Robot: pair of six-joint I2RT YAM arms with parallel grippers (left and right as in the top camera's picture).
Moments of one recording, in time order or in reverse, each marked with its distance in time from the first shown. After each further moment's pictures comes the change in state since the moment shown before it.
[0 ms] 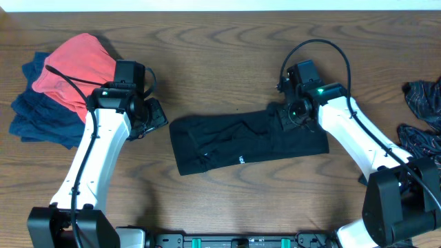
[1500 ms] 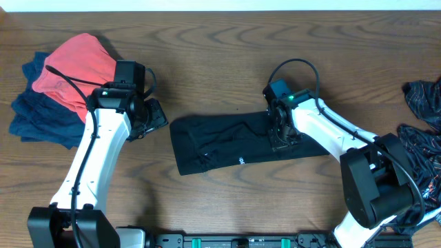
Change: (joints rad) left arm 0.000 0.000 0.000 -0.007 0.000 0.000; right arm 0.127 0.143 -0.021 -0.142 0.057 0.154
